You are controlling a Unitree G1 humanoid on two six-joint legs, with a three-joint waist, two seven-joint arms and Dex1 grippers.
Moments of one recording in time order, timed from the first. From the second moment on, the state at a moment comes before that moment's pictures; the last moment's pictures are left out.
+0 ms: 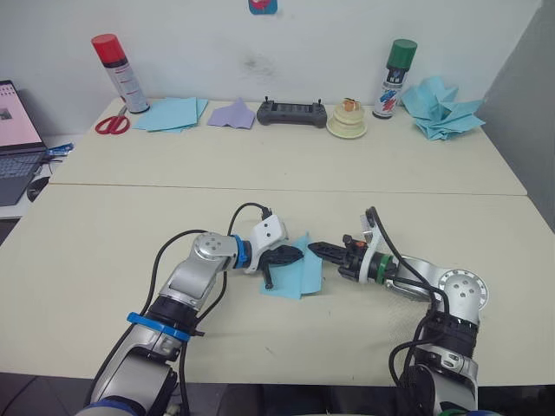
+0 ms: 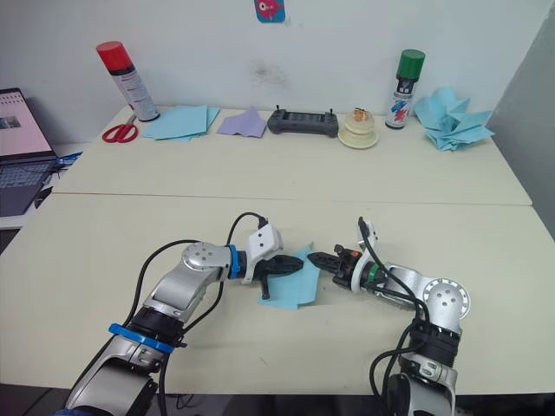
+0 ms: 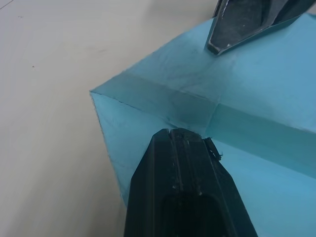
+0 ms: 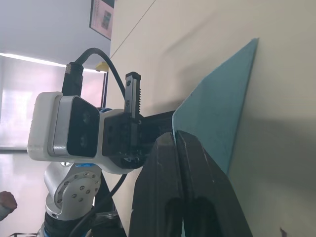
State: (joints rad) left arm -0.52 0.43 -0.30 0.24 -0.09 0.26 -1.03; right arm -0.47 0.05 -0.51 -0.04 1.16 1.54 -0.09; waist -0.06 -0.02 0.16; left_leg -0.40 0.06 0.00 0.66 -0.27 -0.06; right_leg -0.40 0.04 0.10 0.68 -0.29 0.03
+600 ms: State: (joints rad) left arm -0.49 0.50 -0.26 0.21 -0.10 0.25 -1.03; right arm -0.48 0.05 -0.40 0.03 1.13 1.42 -0.02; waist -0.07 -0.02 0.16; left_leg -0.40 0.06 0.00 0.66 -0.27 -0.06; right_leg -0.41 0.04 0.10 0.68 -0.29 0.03
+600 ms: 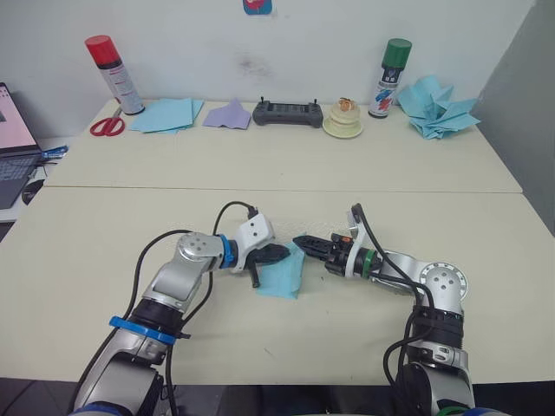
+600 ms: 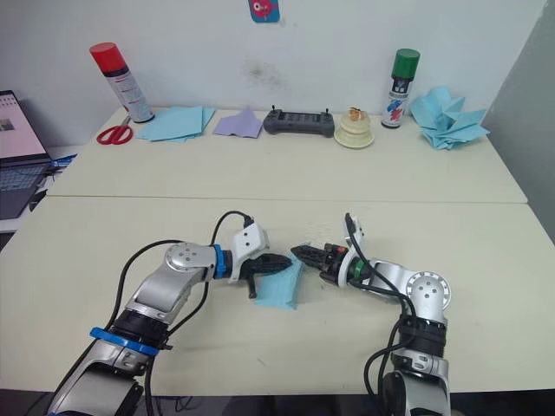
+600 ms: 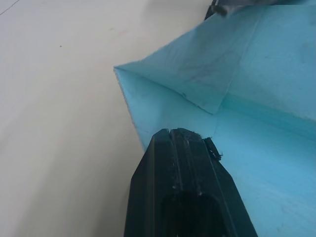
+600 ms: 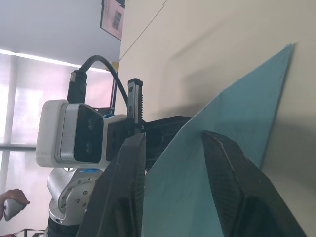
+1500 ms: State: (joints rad) left arm -0.47 0.49 -0.26 0.20 -0.09 0.24 -1.01; right arm -0.49 -0.06 -0.15 0.03 0.97 1.25 0.17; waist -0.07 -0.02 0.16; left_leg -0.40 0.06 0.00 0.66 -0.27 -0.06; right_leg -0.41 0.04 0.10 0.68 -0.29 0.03
